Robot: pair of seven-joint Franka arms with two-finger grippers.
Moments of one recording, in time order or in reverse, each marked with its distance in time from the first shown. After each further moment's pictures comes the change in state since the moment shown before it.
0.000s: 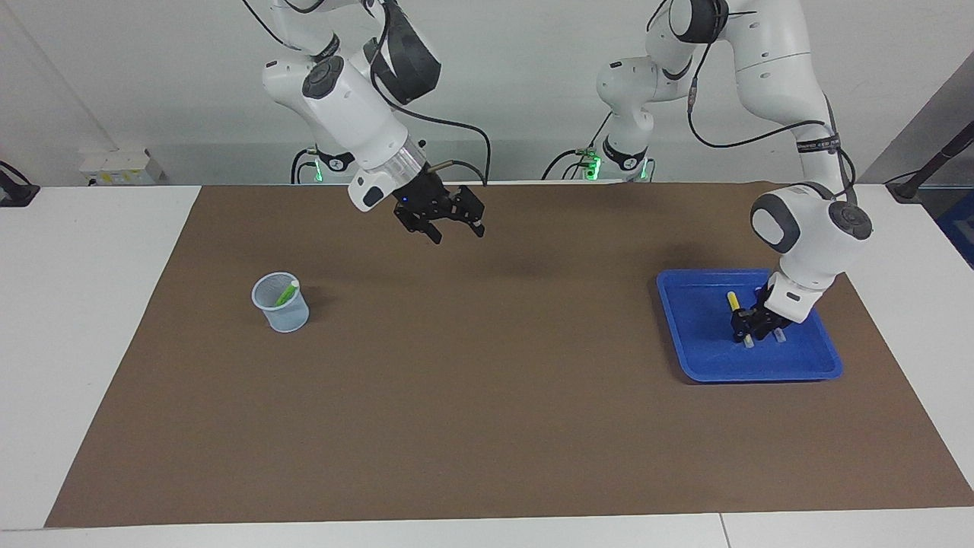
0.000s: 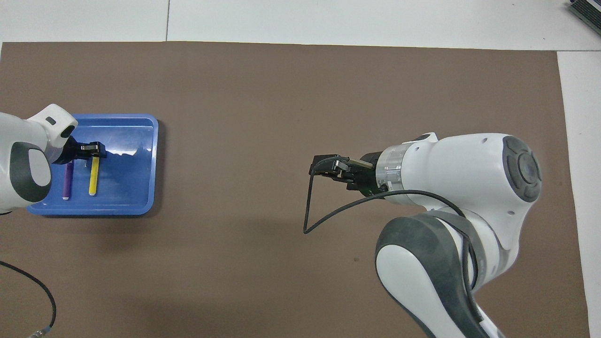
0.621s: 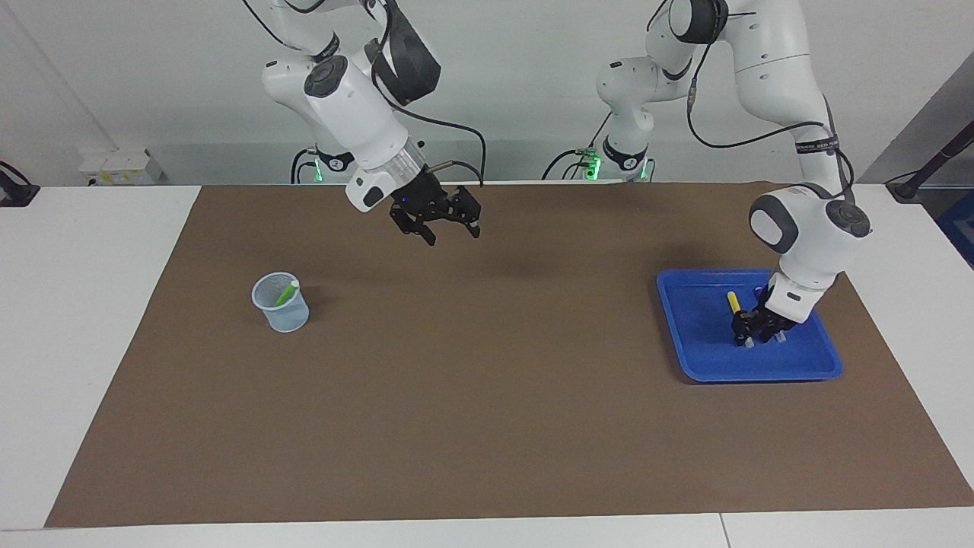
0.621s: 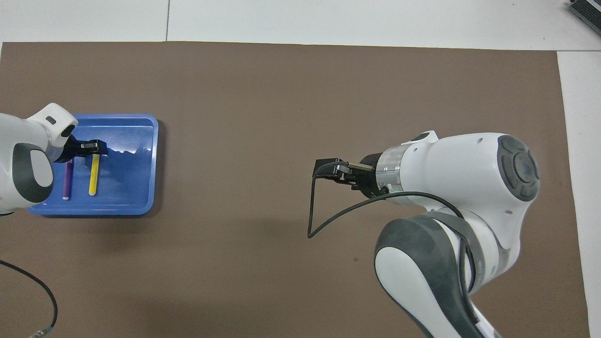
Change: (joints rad) left arm 0.000 0.005 -0.004 -0.007 0.000 0.042 0.000; right arm -0.006 0.000 0.001 0.000 -0.049 -0.019 -0.042
